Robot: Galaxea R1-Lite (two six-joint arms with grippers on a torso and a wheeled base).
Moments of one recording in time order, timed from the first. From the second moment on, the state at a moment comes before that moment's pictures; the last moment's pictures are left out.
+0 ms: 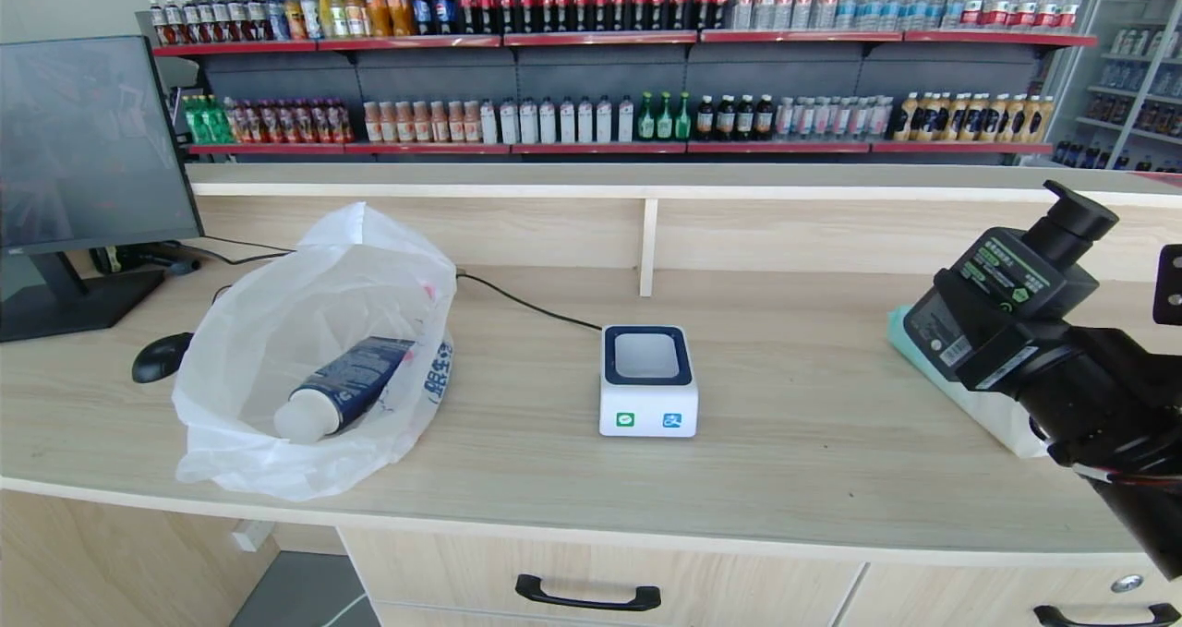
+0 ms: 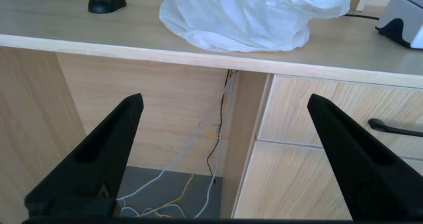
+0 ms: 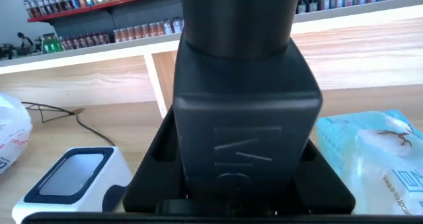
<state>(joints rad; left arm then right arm) 0.00 0.00 0.00 0.00 0.00 0.01 0.33 1.56 -0.26 -1.57 -0.20 0.12</state>
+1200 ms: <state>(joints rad) 0.00 0.00 0.00 0.00 0.00 0.01 0.65 1.45 -0.25 -1.57 0.23 0.74</state>
